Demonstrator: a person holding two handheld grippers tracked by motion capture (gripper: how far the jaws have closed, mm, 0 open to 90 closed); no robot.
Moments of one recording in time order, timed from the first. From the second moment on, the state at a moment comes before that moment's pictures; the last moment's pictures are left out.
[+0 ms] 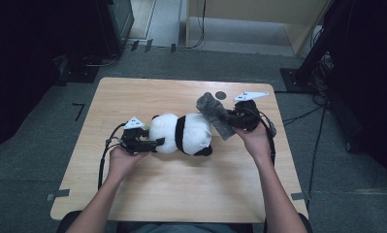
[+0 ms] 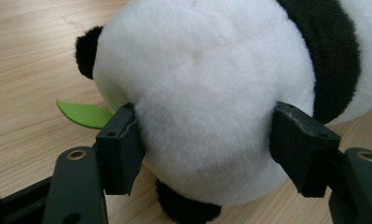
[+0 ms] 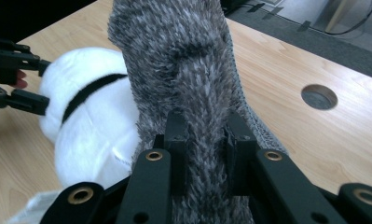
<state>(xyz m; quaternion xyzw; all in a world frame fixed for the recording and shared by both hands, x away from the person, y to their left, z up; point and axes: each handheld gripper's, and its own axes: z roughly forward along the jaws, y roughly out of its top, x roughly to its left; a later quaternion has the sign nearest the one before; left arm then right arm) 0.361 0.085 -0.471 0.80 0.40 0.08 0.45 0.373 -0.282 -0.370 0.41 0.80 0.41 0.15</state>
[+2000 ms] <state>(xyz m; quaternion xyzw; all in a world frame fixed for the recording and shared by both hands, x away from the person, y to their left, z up) 0.357 0.082 -0.470 0.79 0.42 0.08 0.43 0.474 -0.137 -0.390 0.32 0.90 0.30 0.07</state>
